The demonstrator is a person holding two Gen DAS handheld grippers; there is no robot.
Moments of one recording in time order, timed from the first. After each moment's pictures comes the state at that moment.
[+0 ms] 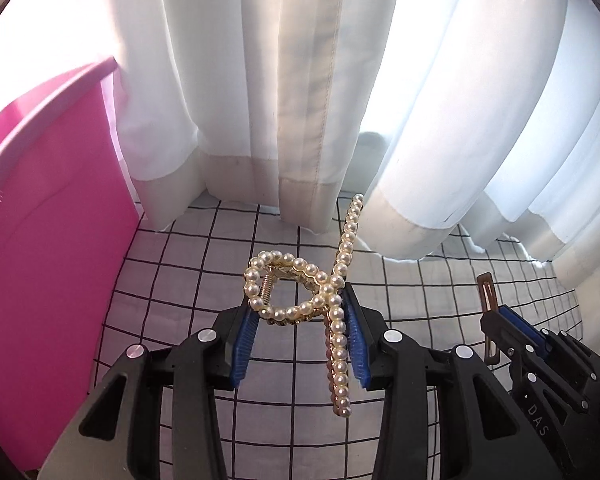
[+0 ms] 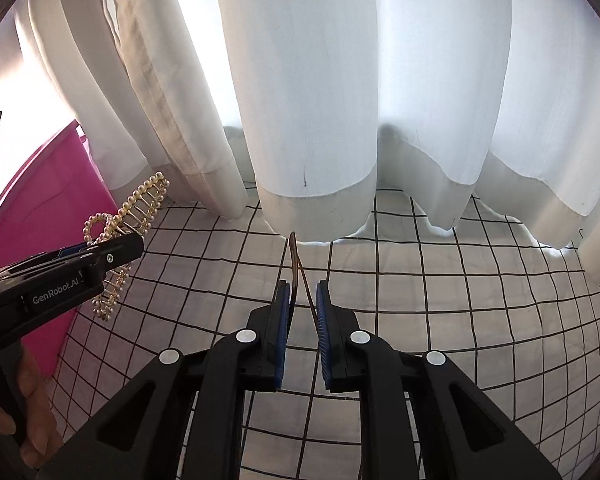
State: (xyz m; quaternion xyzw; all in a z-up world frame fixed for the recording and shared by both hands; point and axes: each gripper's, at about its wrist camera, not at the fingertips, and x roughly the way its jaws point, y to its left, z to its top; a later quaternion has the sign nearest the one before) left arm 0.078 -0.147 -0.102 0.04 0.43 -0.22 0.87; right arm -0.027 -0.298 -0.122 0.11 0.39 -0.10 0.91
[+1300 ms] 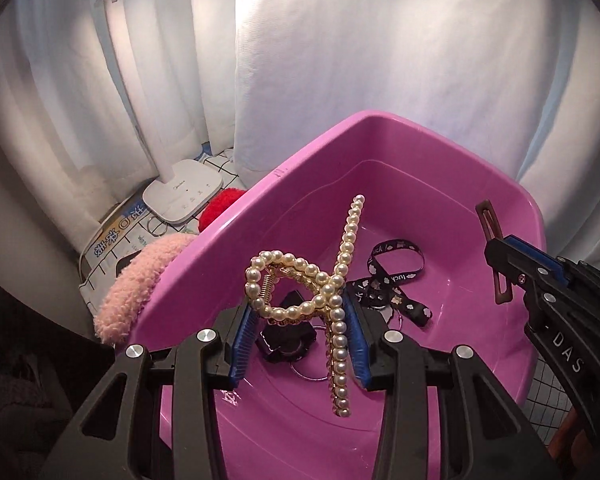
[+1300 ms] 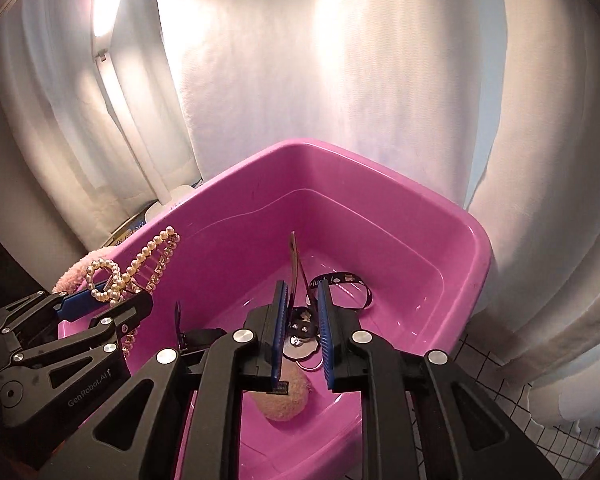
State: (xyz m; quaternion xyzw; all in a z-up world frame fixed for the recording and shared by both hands) left arm 0.134 0.139 -0.029 -0.03 0.44 0.05 0.89; right arm 0.166 0.022 -0.014 -0.03 0.41 0.16 0.90
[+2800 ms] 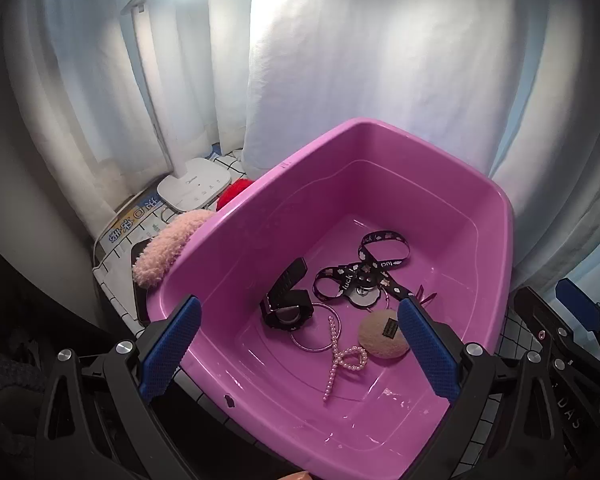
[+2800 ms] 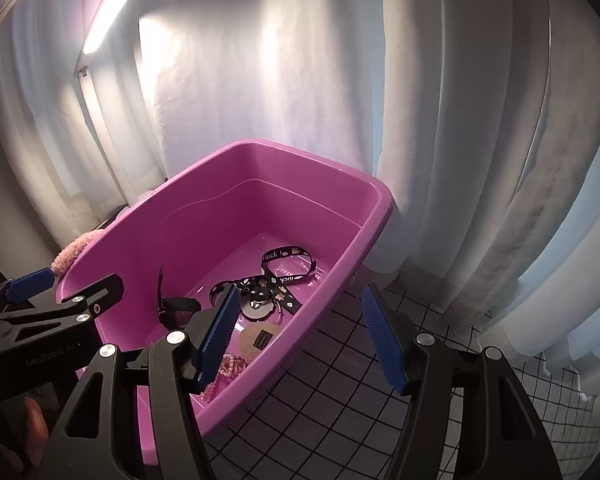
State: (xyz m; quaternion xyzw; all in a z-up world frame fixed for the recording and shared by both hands) left arm 0.083 0.133 0.001 -0.04 0.43 0.06 0.90; right arm 0.078 -0.026 0.010 -0.03 0.38 0.07 0.92
